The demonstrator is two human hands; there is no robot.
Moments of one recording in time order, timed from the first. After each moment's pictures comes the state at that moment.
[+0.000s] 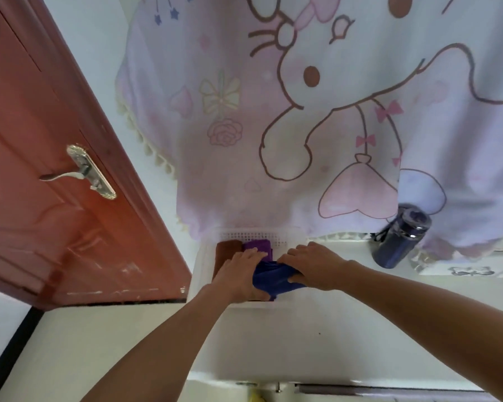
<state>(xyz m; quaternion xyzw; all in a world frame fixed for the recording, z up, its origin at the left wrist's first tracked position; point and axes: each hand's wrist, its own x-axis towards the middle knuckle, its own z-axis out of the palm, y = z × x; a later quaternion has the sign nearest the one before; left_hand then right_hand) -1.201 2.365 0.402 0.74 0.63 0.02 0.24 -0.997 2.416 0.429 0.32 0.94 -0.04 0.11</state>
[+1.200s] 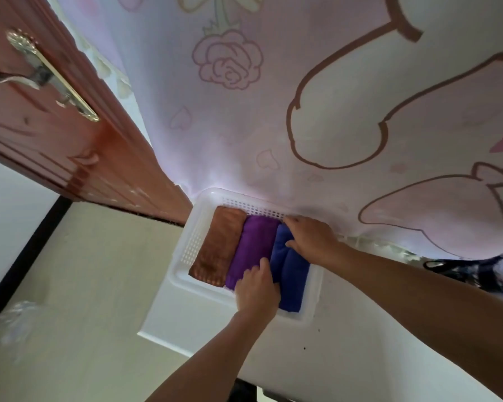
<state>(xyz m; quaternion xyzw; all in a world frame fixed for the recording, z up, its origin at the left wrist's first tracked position) -1.112 2.401 0.307 0.46 0.84 0.06 0.27 -1.032 2.552 0.317 0.38 0.90 -0.14 0.15</state>
